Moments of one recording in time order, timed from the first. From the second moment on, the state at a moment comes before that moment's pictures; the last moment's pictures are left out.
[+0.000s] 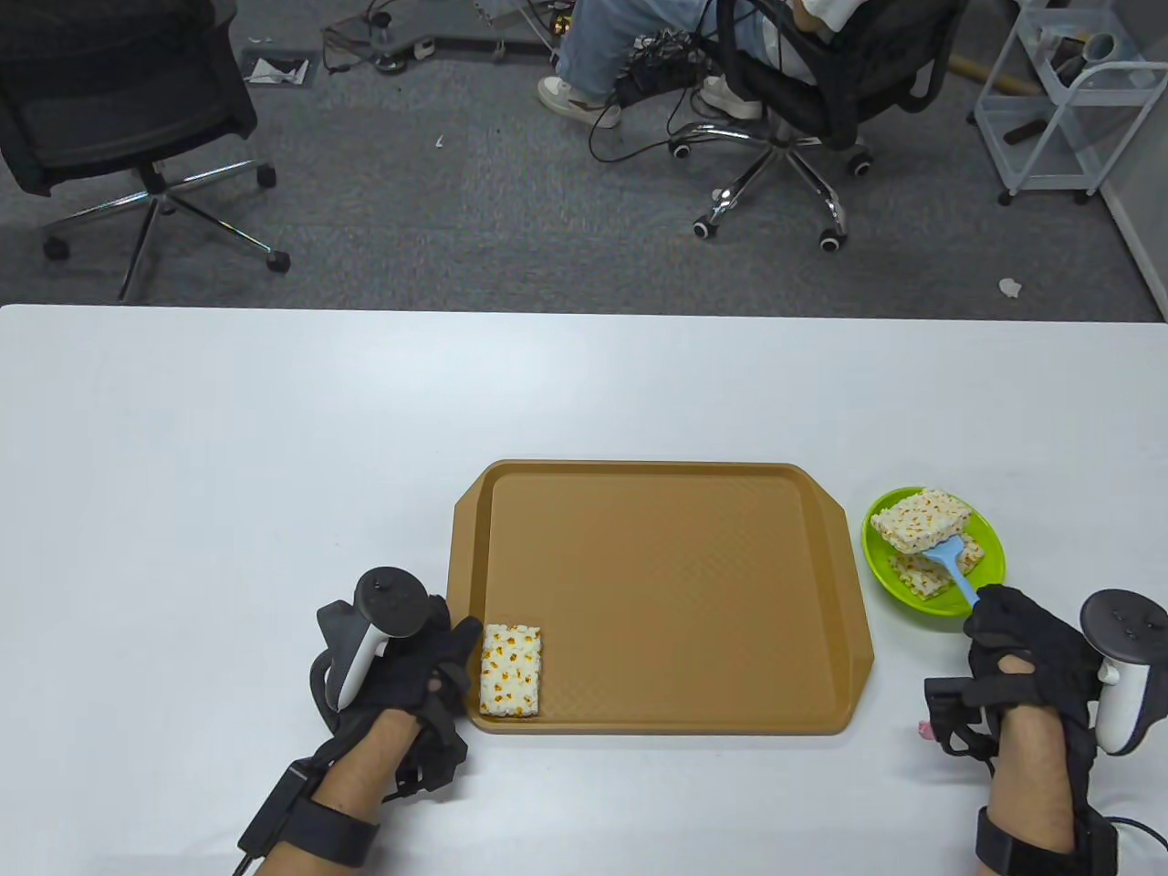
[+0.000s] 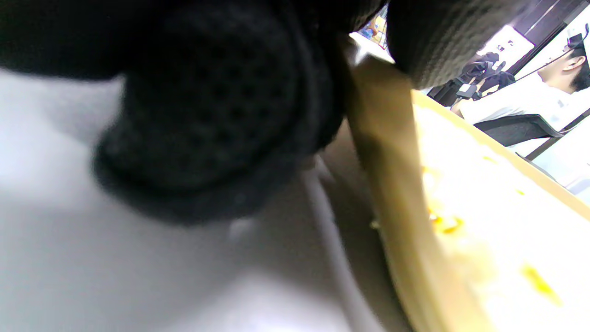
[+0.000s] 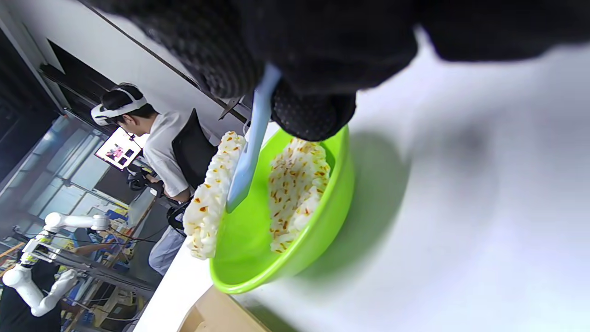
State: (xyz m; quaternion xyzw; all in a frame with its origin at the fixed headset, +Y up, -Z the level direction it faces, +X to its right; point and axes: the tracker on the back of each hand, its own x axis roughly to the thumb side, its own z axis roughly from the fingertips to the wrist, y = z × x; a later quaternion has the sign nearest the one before) left_hand -0.200 -0.775 -0.249 -0.18 0.15 0.26 0.94; right_hand 0.402 -0.709 -0.231 -0.37 -0.02 0.83 0.42
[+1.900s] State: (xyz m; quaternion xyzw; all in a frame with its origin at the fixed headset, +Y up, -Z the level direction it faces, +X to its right) left_hand -0.201 -0.776 -0.249 -0.19 0.14 0.27 0.93; right_hand 0.153 -0.726 -0.229 0.03 -0.02 0.98 0.18
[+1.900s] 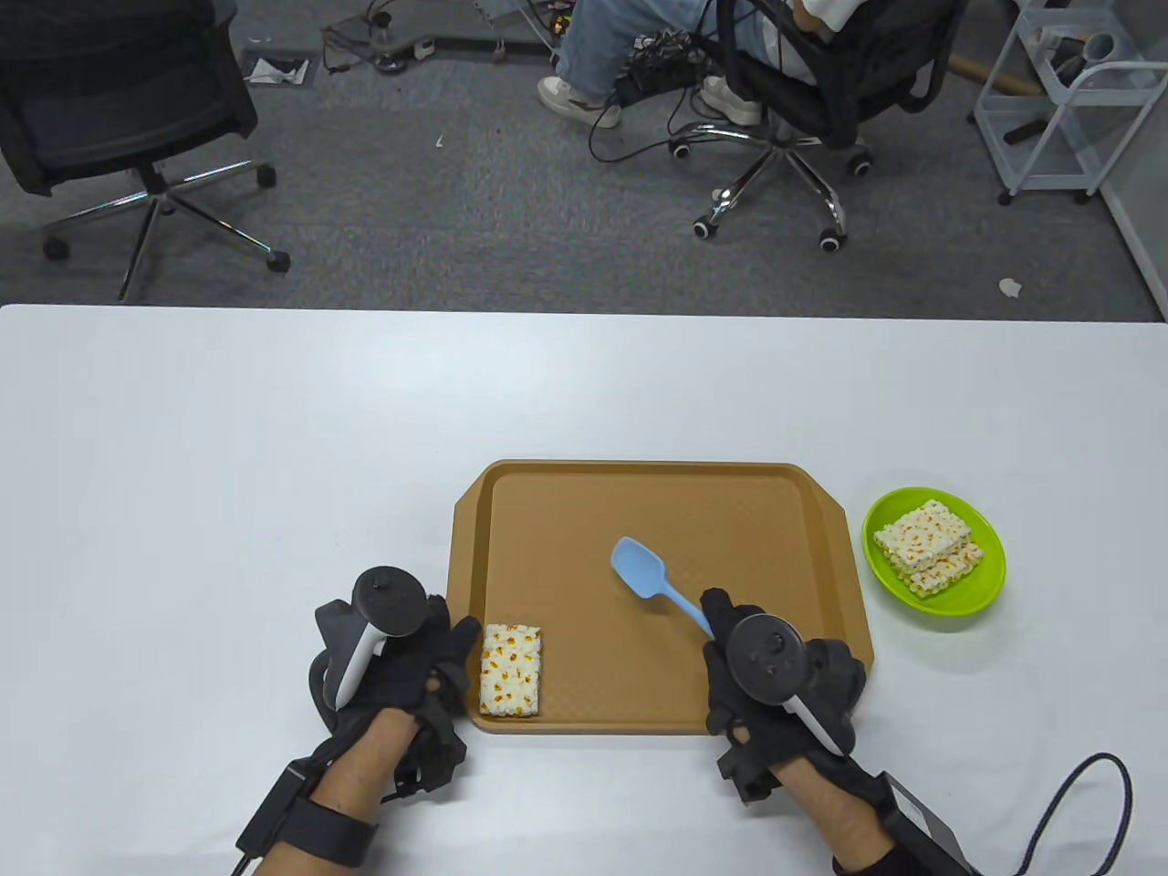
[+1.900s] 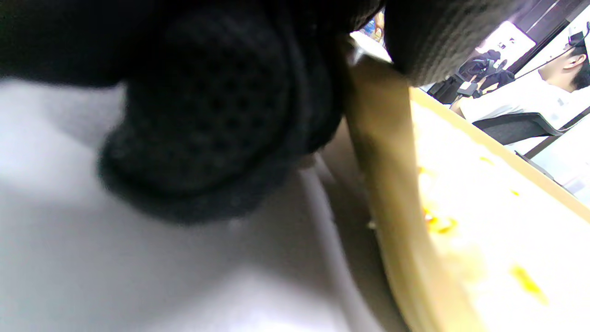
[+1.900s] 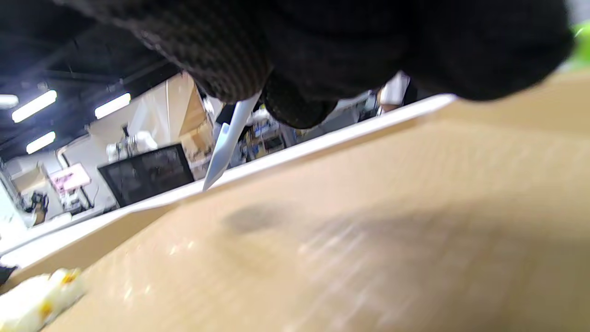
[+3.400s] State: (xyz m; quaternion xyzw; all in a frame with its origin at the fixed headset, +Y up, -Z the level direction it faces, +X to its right) left_hand -0.201 -0.776 -0.249 -0.19 0.14 0.27 0.93; right_hand 0.107 -0.771 -0.225 0.15 0.23 0.91 0.31
